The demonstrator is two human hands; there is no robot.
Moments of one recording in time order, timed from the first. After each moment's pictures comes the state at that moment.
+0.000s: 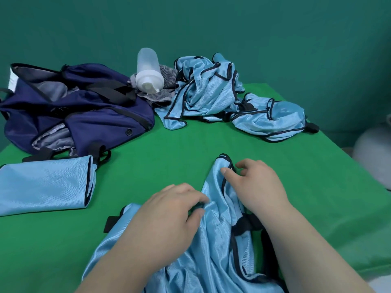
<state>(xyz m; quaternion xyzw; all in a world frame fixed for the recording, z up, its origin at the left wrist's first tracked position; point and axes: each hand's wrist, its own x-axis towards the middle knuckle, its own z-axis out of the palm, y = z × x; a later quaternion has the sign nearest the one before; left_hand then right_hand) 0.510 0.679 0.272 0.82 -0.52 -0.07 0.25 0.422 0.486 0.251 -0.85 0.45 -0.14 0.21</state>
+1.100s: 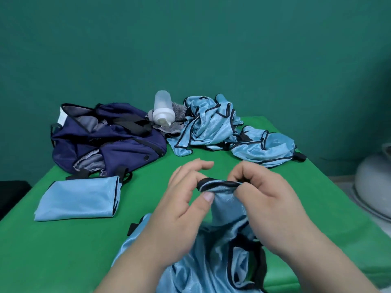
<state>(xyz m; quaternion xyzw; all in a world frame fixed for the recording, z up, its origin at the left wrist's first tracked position) 0.482 0.690 0.324 0.64 -0.52 -0.04 0.56 0.356 0.572 0.374 -0.84 0.18 -0.29 0.43</state>
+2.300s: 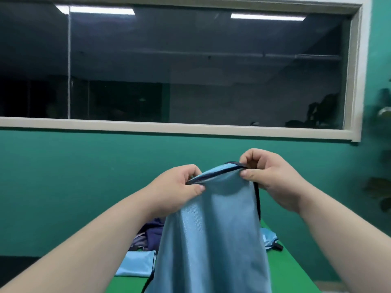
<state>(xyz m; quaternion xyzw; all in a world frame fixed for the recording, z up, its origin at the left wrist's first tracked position) 0.338 0.852 0.644 0.74 -0.53 0.05 0.42 0.185 0.666 0.667 -0.81 -0.04 -0.33 0.48</state>
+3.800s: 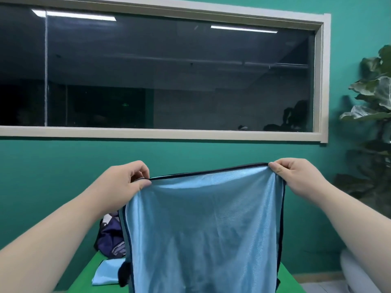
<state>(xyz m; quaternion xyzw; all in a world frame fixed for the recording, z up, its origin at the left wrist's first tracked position) 0.363 0.907 0.650 0.78 -0.45 0.22 0.37 0.111 0.569 0.661 -0.85 0.23 -0.43 0.22</state>
